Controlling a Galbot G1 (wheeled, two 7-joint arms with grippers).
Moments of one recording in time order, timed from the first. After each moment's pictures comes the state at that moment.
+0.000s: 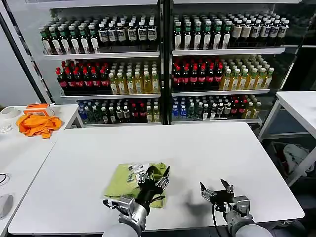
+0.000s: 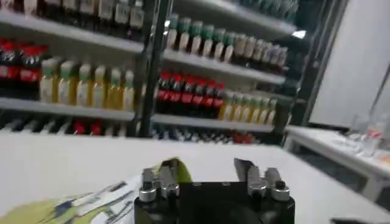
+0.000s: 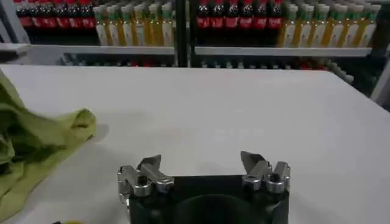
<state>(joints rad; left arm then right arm) 1.32 -1.31 -0.05 -2.14 -0.37 0.33 -0.24 -1.46 1.12 0.40 2.14 0.46 -0.55 0.22</state>
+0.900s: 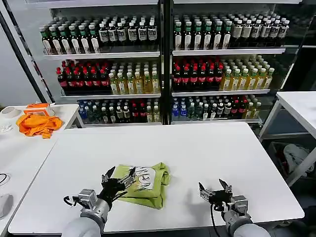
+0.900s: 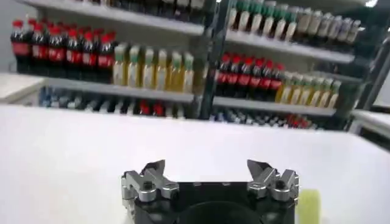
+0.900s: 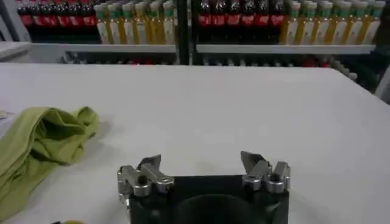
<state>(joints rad) 1.37 -1.16 -0.33 -2.09 -0.57 0.42 -0.23 -1.46 1.12 0.40 2.13 0.45 -0.54 0.22</state>
